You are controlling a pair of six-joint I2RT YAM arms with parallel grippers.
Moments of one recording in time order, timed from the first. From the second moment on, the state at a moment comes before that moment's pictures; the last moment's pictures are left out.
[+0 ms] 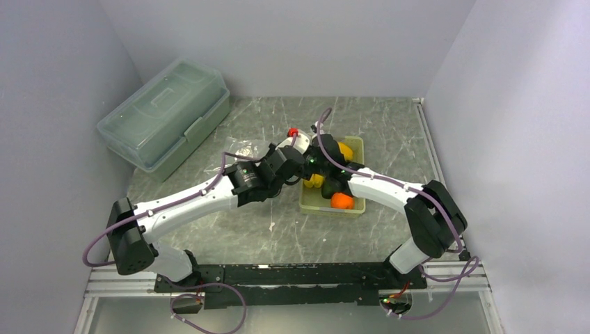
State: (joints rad) left arm -1.04 1.44 1.29 -0.58 -0.73 -0.10; right arm 0.70 1.56 0.94 0.20 -0.19 1.00
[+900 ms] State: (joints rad) left arm -1.05 1.48 1.26 -0.54 -0.89 -0.07; right arm 0.71 1.23 0.85 -0.05 -0.02 0.82
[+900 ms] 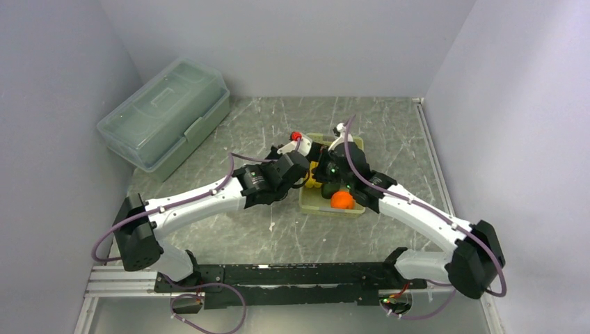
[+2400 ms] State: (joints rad) left arm -1.05 1.46 1.22 -0.53 -0.88 -0.08; right arm 0.64 1.22 0.81 -0.63 0.30 0.57
